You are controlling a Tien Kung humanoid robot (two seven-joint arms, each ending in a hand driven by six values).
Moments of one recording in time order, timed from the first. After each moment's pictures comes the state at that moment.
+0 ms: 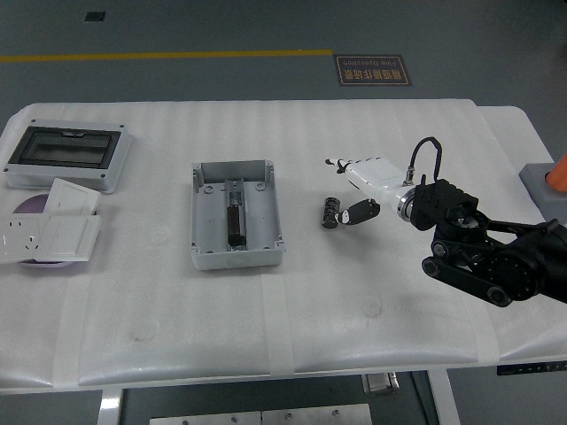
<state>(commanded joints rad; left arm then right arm) -0.01 0.21 -0.64 -0.18 0.73 -0.03 0.31 0.88 -0.42 0.14 1.08 -1.64 -0.21 -0.20</state>
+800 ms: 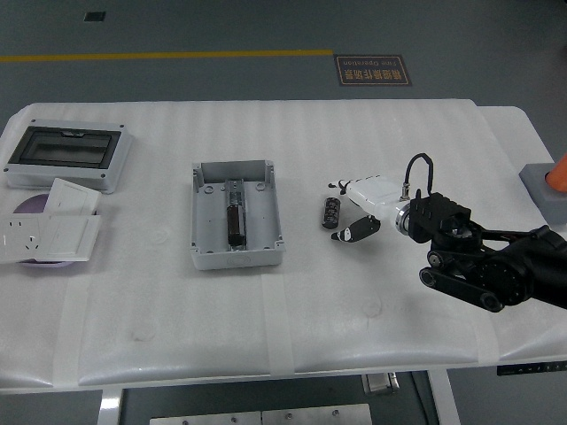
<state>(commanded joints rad) -0.02 0.21 -0.60 -0.18 0.69 -0.03 0.30 0.91 -0.37 0.04 0.99 -1.57 -0.23 -0.18</state>
